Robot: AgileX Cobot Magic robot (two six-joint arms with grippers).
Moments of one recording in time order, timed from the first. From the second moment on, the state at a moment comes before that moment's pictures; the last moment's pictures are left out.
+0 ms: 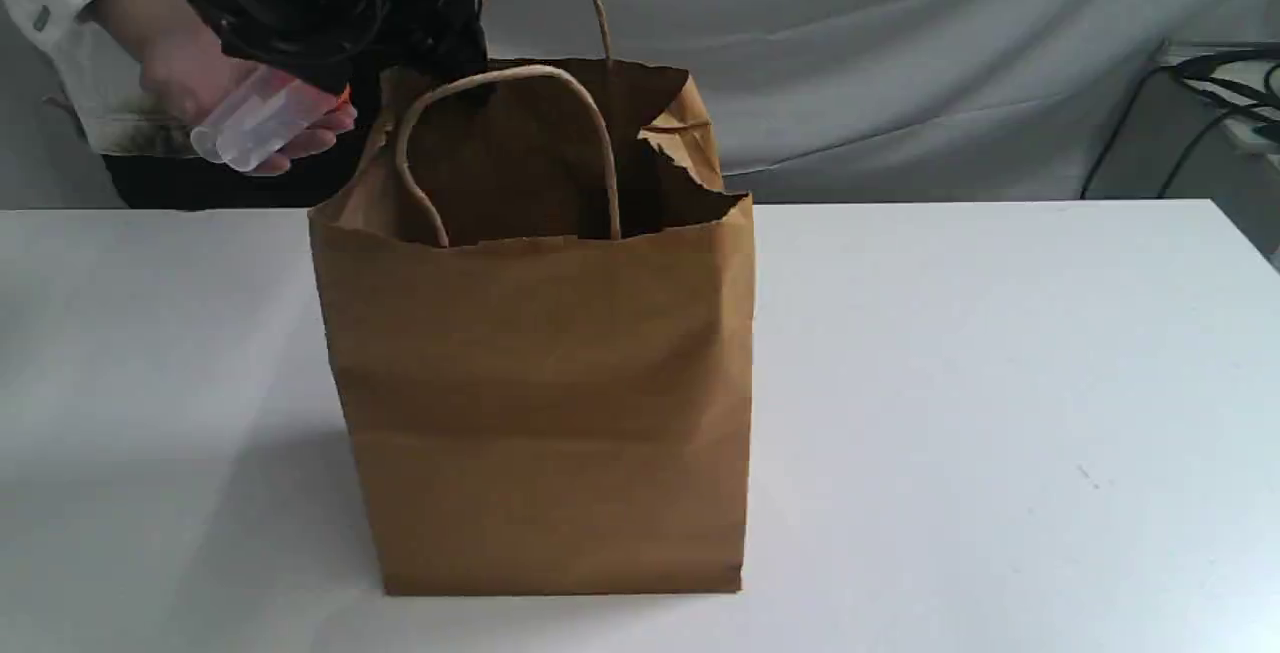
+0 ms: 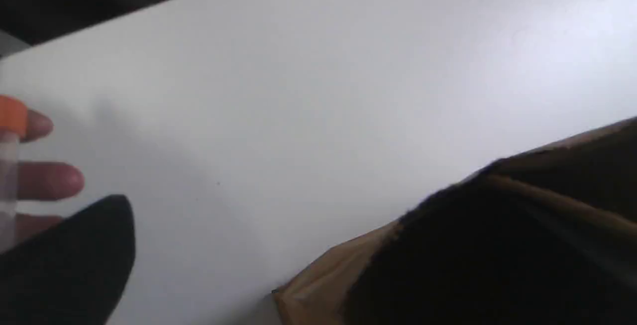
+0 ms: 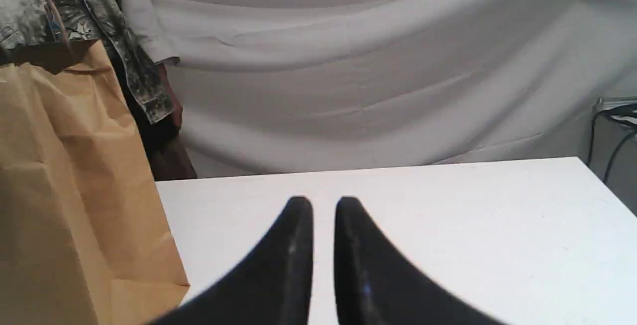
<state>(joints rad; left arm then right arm) -0.21 2.10 -2.16 -0.29 1.17 0.23 0.09 0.01 0.00 0.14 0.08 -0.02</state>
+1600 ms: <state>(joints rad) -0.22 2.17 -2.27 -0.30 1.23 -0.25 0.09 0.01 0.00 0.35 -0.03 -0.02</state>
